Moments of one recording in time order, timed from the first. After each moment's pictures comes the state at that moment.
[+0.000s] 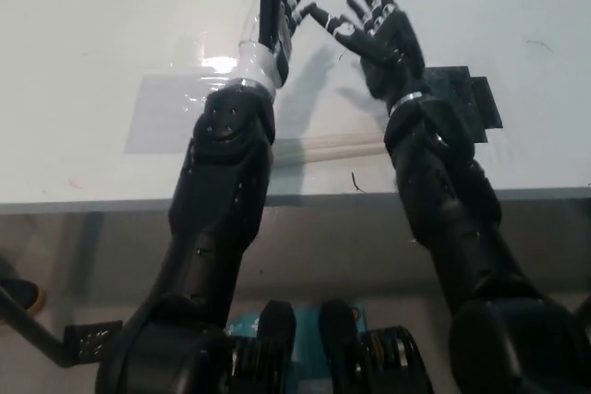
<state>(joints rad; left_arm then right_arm) -0.99 -0.11 0.17 0.79 -0.09 0.03 0.08 -1.05 0.11 -0.33 1.06 0.32 -0.13 0.08</state>
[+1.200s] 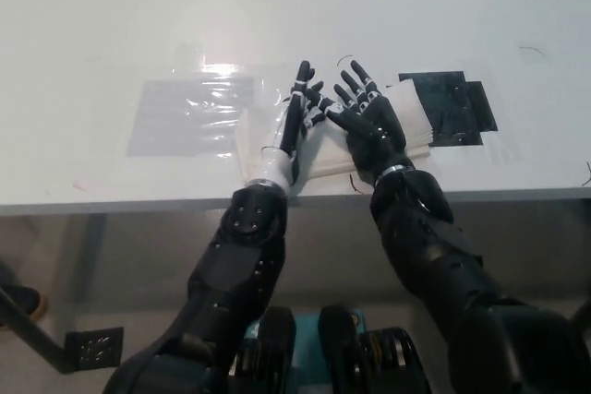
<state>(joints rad) -0.87 -0.09 0.04 1.09 -0.05 -0.27 0.10 -1.01 0.10 -0.36 1.36 0.35 -0.28 0.15</state>
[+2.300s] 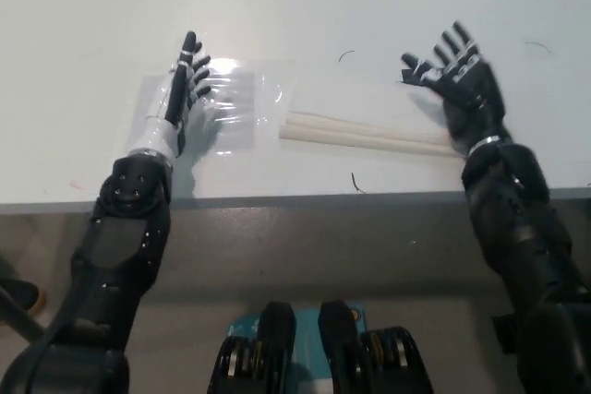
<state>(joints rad) -0.86 0.14 0.05 0.92 -0.05 -0.16 0.02 -0.95 -0.06 -0.35 1.09 0.35 -0.26 0.17</state>
